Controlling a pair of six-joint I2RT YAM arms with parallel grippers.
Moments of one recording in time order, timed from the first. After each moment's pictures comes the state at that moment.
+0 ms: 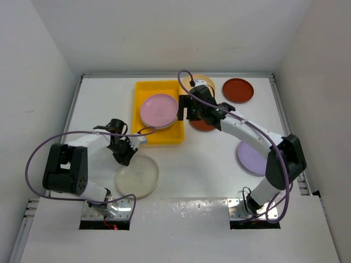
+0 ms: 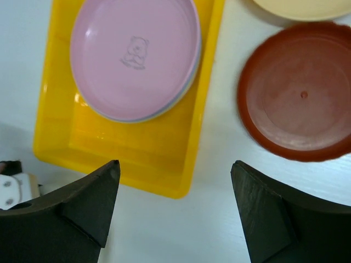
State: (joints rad) left arm -0.13 1.47 0.74 -0.71 0.29 0.76; right arm 0.63 1.63 1.30 -0.35 0.17 0.46
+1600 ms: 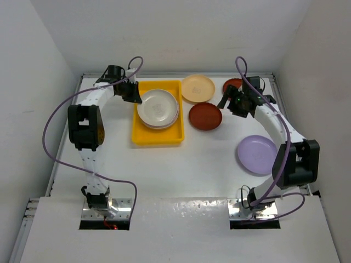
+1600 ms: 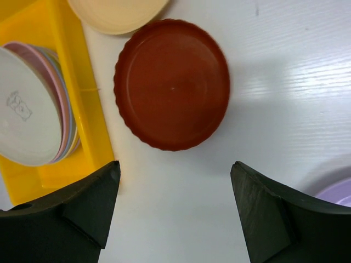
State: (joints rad) left arm -0.03 2.12 1.77 -0.57 0.56 0.14; right arm 0.12 1.57 1.22 -0.49 -0.12 0.47
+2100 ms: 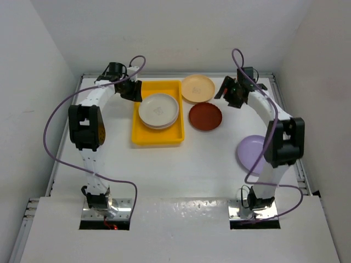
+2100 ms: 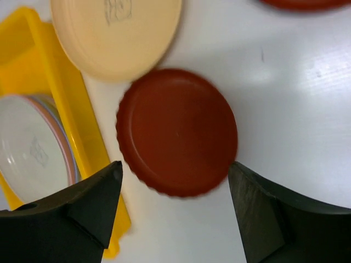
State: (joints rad) left arm -0.05 2.12 1.79 -0.60 0.43 0.22; right arm 0.09 1.77 1.37 -0.47 -0.12 0.52
